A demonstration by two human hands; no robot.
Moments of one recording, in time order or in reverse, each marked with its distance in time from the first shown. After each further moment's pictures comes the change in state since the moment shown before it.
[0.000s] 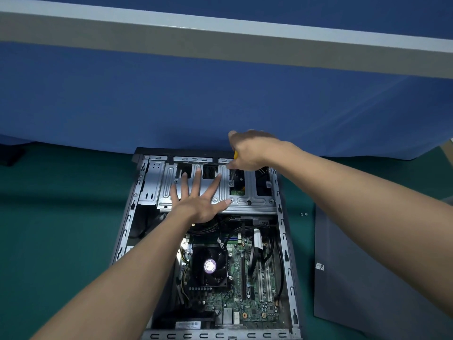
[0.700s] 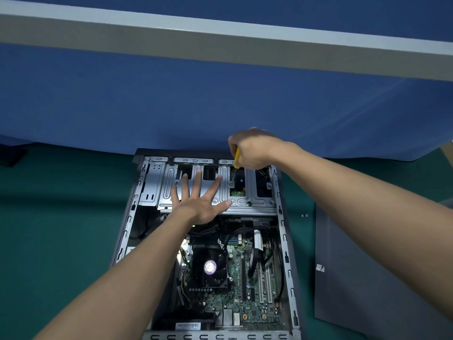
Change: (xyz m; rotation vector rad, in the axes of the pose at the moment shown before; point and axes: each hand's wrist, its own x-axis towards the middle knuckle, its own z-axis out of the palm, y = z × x) left_hand 0.003 -0.002 0.002 0.000 0.018 0.008; right_hand -0.001 0.003 -0.004 0.057 -0.015 -0.004
